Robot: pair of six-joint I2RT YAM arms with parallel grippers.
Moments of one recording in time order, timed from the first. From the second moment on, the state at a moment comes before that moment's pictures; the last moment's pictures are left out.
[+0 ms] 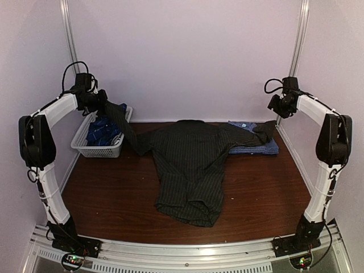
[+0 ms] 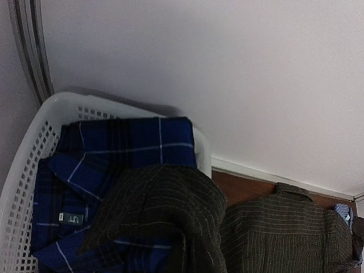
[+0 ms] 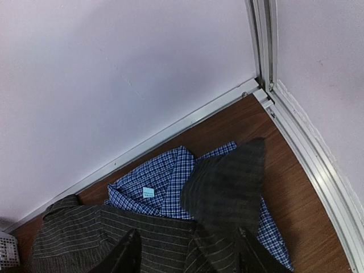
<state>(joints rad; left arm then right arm) -0.03 1.96 1.84 -0.39 0.13 -0.39 -0.05 1.99 1.83 -0.49 0.02 0.53</state>
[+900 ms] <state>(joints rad) -0.49 1.58 1.37 -0.61 0.04 -0.47 0.67 1.62 1.42 -0.66 0.07 0.55</state>
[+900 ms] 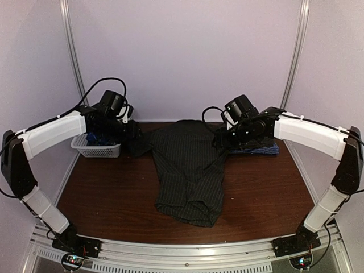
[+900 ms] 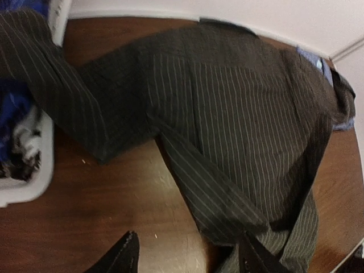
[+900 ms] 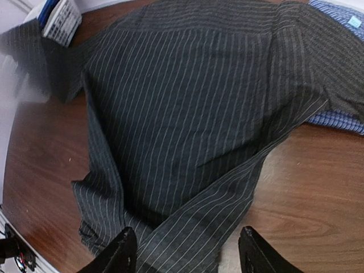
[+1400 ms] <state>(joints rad) -0.76 1.48 0.97 -0.60 0.28 -0.49 1.12 1.69 1.30 -0.68 0.12 0.62</state>
